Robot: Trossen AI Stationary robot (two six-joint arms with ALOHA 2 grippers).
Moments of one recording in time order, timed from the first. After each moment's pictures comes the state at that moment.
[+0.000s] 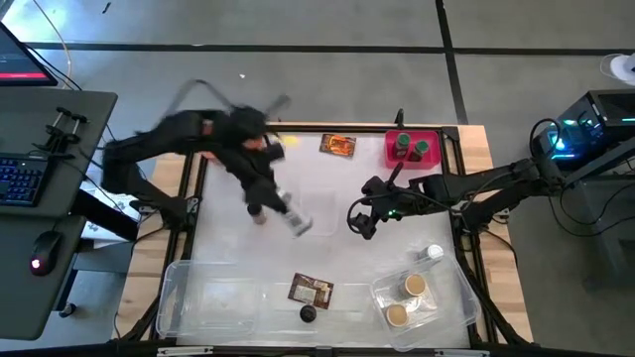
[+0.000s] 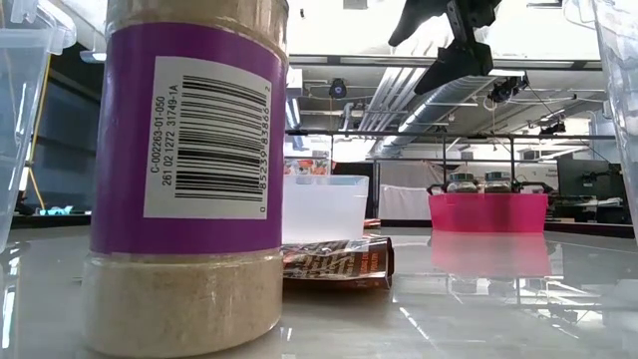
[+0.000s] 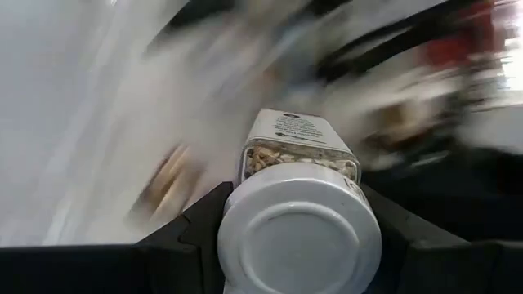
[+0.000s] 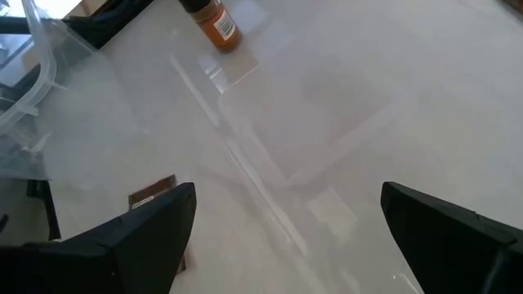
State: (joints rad) left arm 0.10 1.46 1.84 -1.07 0.58 -0.61; right arm 0.16 1.34 1.12 -0.61 0.23 0.79
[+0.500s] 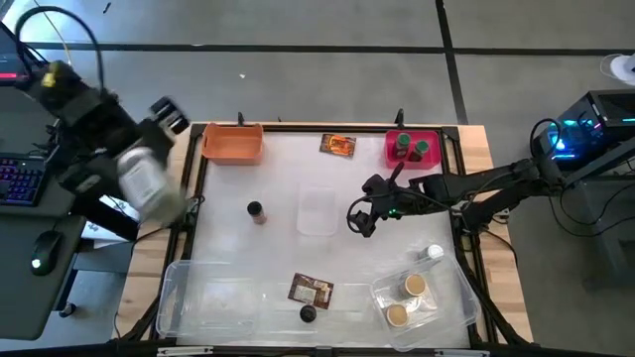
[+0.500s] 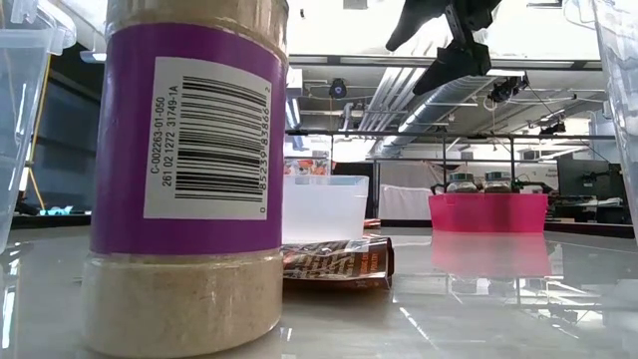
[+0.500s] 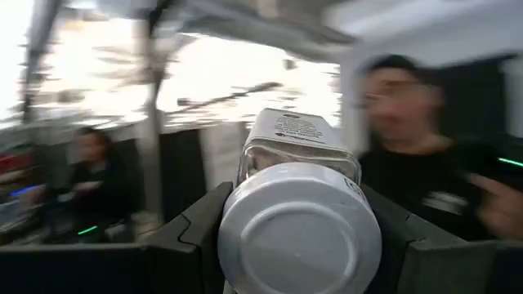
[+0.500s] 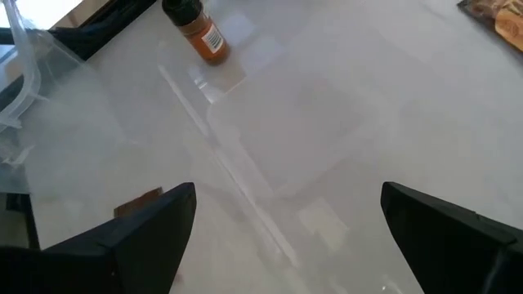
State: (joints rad) left arm -0.06 1.13 1.86 -0.31 0.71 -0.17; right arm 0.16 1.34 1.12 -0.61 0.28 0.77
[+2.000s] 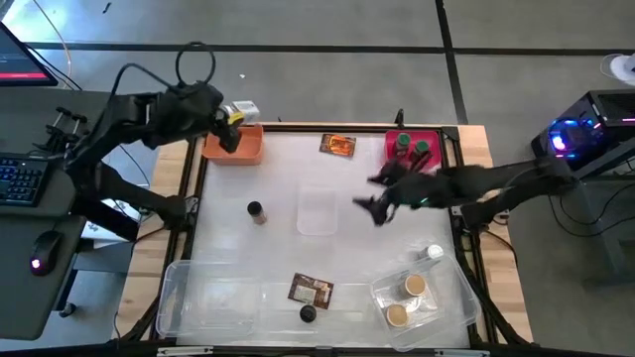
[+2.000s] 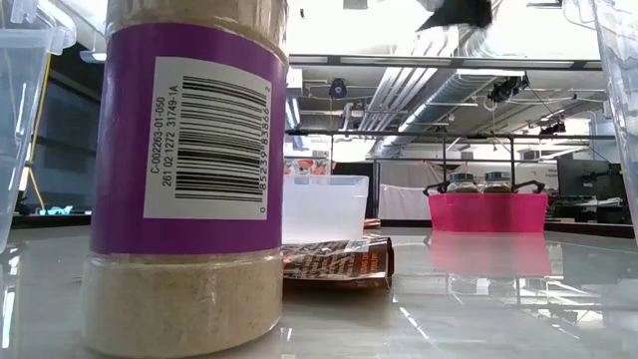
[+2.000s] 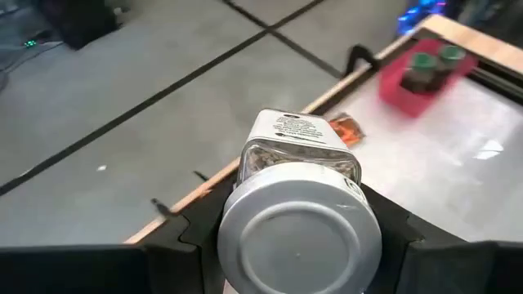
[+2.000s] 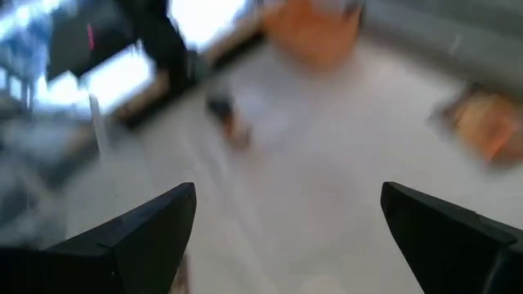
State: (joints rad) left arm 0.23 1.26 1.86 -1.37 -0.57 -0.36; right arm 0.19 1.20 1.19 -0.57 0.45 0.66
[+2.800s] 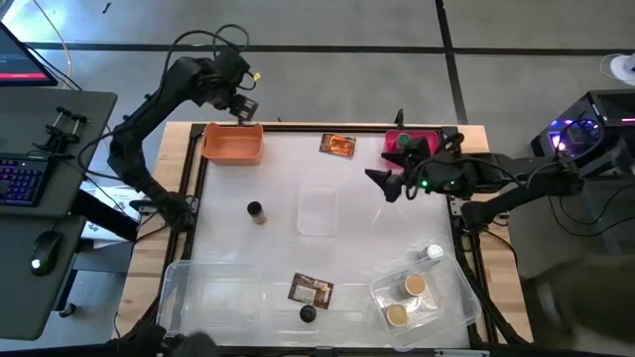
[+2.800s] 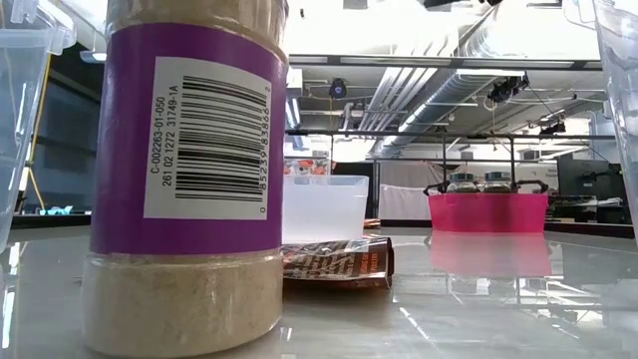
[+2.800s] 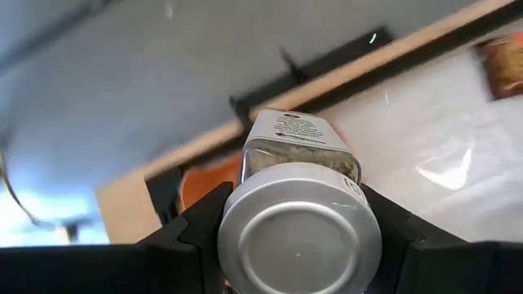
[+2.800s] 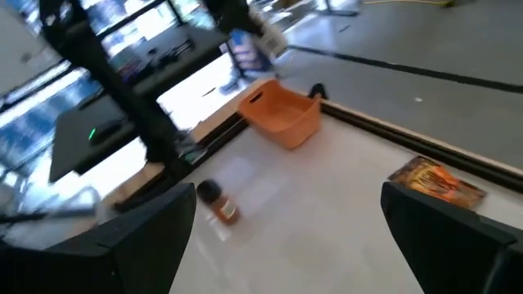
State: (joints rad) left arm 0.82 1.58 1.80 -1.42 -0.35 -0.24; right arm 0.16 1.10 1.25 -0.59 0.60 0.68
